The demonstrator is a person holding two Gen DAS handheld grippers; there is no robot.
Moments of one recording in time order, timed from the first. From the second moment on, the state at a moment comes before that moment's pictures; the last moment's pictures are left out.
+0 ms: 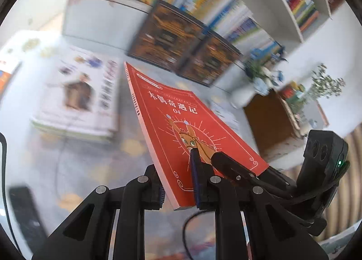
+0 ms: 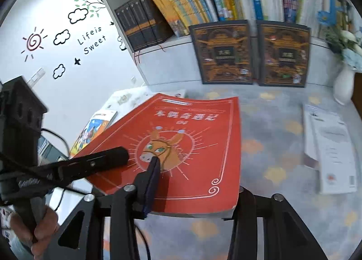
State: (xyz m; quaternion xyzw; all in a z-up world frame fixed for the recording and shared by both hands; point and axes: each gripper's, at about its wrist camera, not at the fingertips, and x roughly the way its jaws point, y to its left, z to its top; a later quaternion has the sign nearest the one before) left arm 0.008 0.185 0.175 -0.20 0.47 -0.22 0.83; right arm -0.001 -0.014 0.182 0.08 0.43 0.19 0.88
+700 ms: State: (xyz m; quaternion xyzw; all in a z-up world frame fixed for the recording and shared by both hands) left arm 0.122 0.306 0.106 -0.24 0.48 -0.18 0.82; right arm 0.113 0.127 0.129 0.07 0.49 0.16 0.86
